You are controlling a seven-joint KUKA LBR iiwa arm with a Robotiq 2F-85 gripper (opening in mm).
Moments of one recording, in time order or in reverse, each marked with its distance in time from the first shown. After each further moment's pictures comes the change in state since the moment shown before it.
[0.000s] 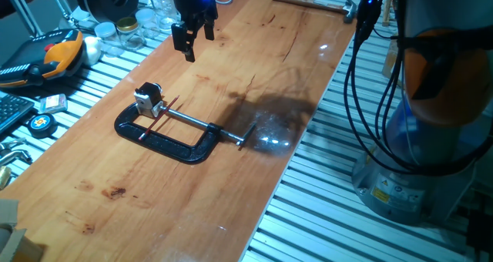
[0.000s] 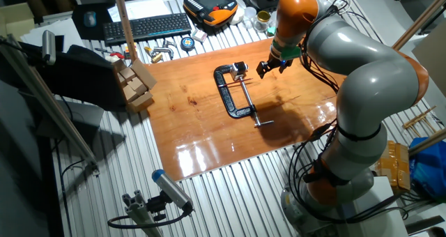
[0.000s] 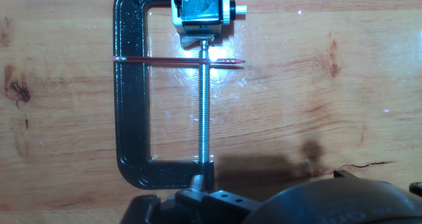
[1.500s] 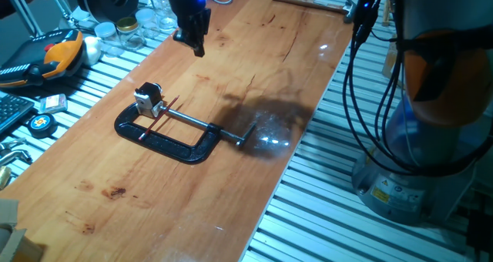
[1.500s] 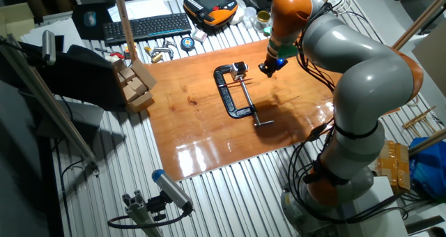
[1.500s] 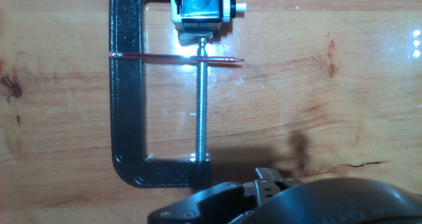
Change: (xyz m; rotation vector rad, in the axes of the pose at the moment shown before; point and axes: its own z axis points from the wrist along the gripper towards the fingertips) arm -0.006 0.005 0.006 0.026 0.019 -0.007
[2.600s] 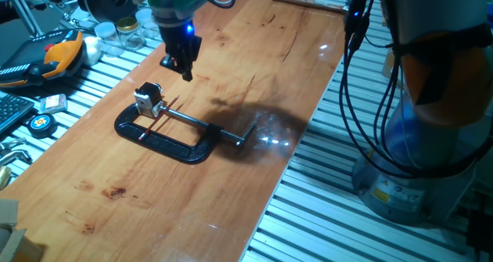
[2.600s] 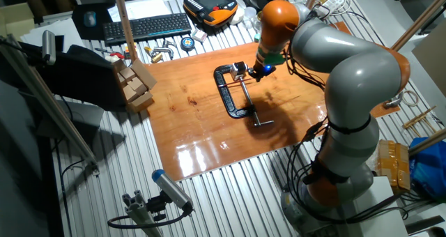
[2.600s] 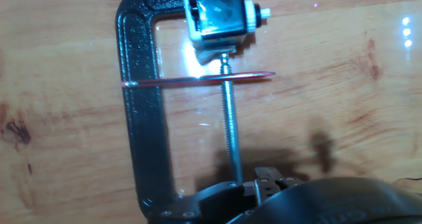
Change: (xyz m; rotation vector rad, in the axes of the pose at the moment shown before) arm -0.023 0.040 0.053 -0.026 -0.022 0.125
